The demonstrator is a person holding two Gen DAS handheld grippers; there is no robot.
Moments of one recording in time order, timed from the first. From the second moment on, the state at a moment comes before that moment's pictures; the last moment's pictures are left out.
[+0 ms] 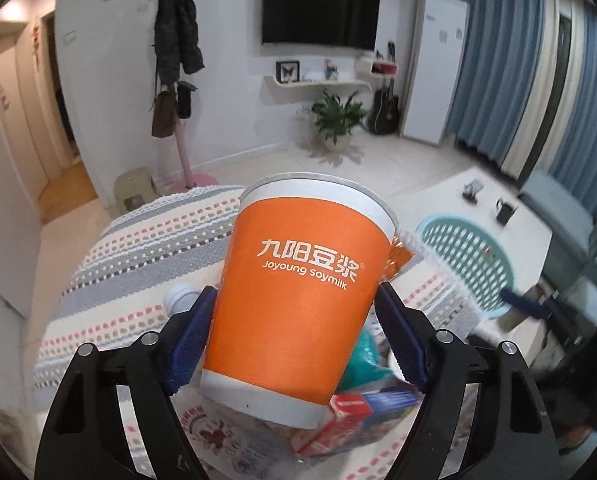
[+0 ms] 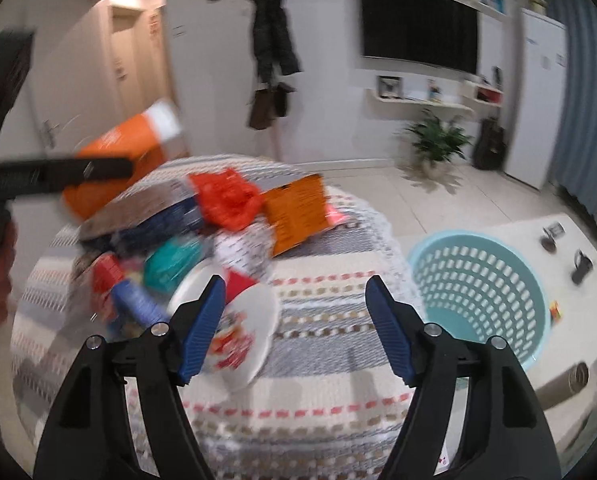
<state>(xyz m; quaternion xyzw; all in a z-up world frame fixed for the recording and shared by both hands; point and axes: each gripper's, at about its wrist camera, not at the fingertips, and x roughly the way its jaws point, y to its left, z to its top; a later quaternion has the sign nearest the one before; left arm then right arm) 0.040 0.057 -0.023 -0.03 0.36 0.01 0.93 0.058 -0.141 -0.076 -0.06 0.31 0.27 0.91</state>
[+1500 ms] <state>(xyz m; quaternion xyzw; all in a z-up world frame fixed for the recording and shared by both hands) 0.109 -0.069 -0.003 -0.02 0.33 -0.08 0.94 0.147 -0.254 -0.069 0.06 0.31 0.18 0.93</state>
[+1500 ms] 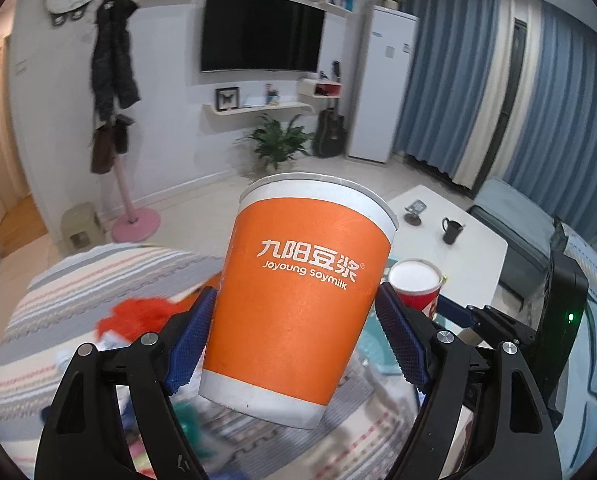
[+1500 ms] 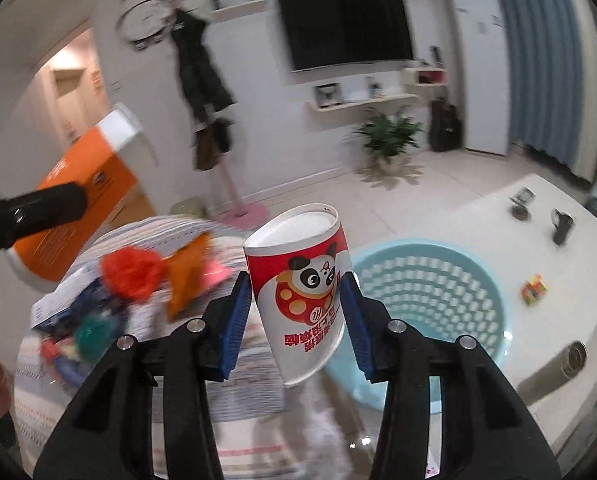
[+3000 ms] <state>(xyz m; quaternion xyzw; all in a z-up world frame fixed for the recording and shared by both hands) 0.170 -0.142 -0.112 -0.11 0.43 -0.15 0.89 0.193 -0.334 -0.162 0.10 0.43 0.06 0.90</state>
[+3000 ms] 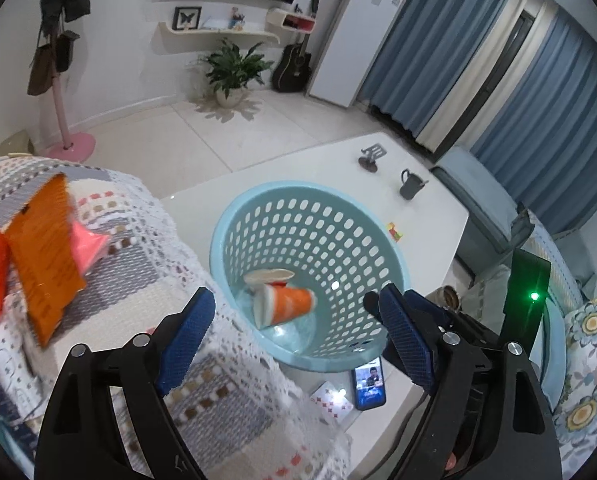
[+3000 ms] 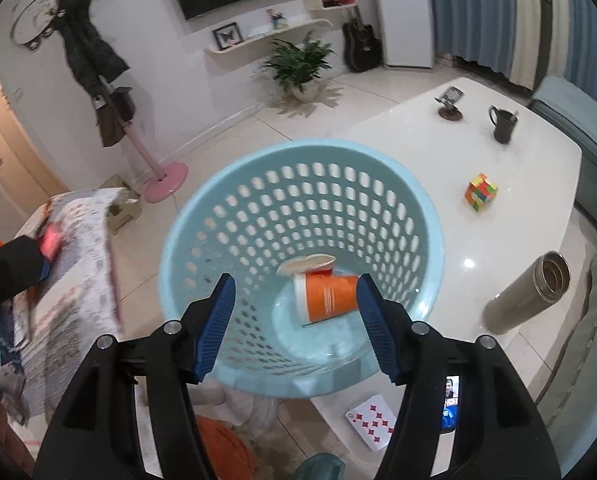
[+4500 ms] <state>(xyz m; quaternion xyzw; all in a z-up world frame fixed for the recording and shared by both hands) -0.032 0.141 -0.110 -0.29 0.38 0.17 0.86 0.017 -0.027 -0.131 -0.21 0.28 0.36 0.87</state>
